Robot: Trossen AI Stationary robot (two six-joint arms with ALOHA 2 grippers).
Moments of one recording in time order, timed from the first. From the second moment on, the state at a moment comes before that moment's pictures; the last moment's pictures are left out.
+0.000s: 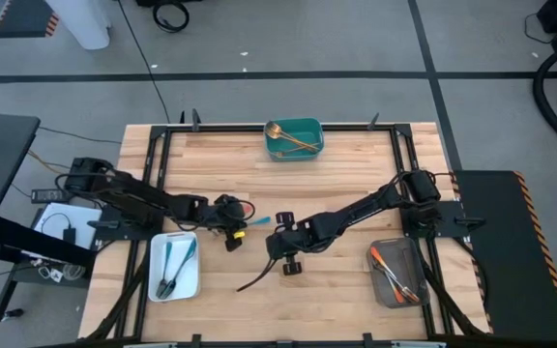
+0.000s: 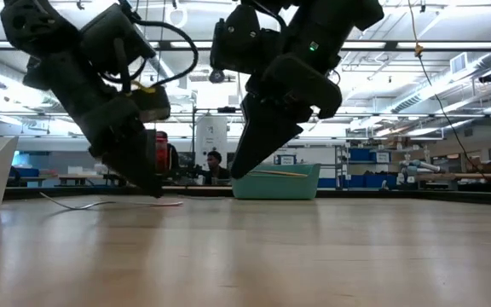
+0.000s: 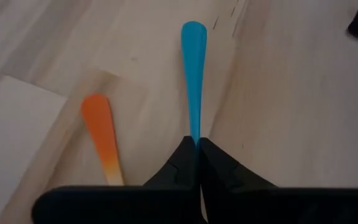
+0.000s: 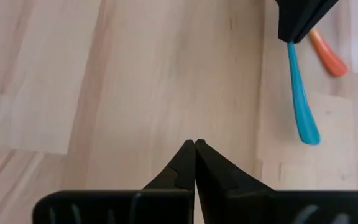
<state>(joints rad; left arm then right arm) -0.13 1.49 0.51 0.13 -0.18 -0.44 0.27 2.03 1.40 -0.41 0.23 0.05</state>
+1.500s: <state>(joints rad) -0.67 1.28 0.91 -0.89 -0.40 -1.26 0.33 2.02 1.15 0.08 0.87 -0.18</state>
